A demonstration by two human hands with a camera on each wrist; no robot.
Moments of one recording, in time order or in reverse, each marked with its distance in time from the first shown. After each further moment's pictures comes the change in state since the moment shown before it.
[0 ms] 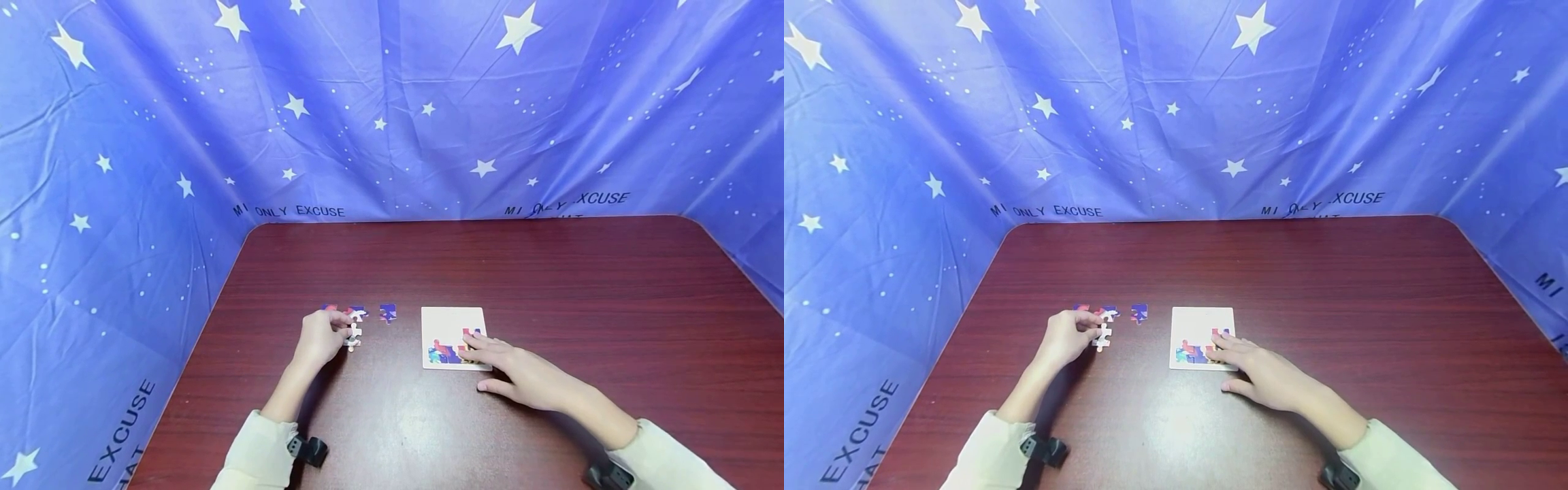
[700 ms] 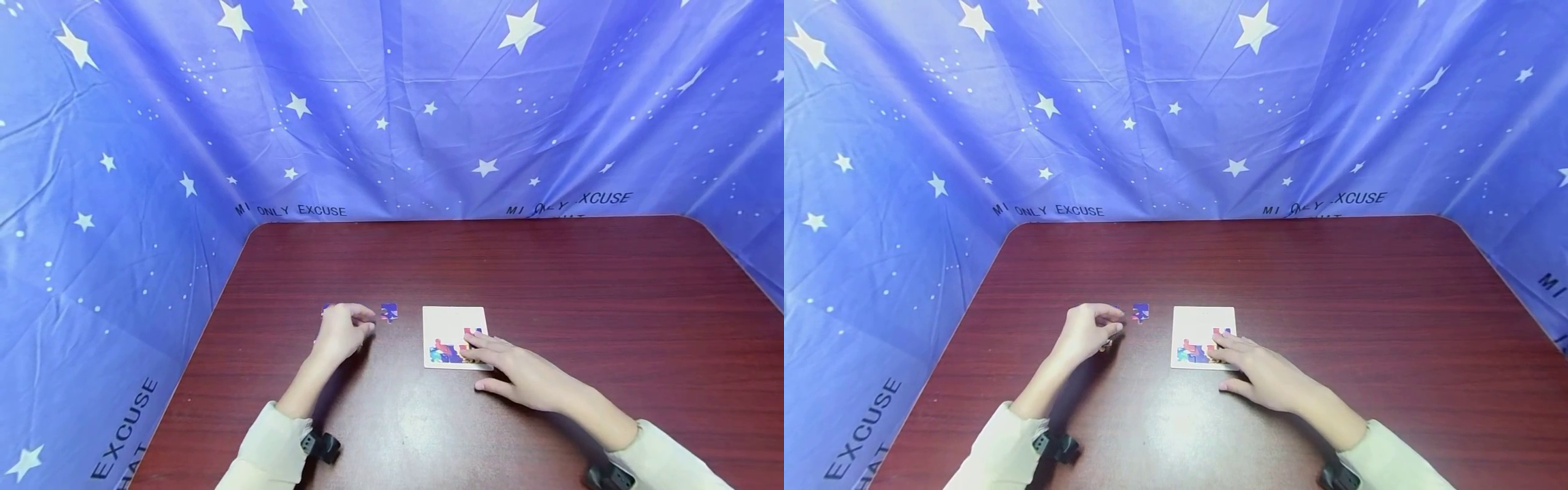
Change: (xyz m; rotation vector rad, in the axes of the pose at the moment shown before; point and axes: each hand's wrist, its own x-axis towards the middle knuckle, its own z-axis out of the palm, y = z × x) left_hand 0.000 0.030 0.007 -0.109 -0.077 0.039; right_hand 0.004 -0.007 -0.002 -0.016 -0.037 0.076
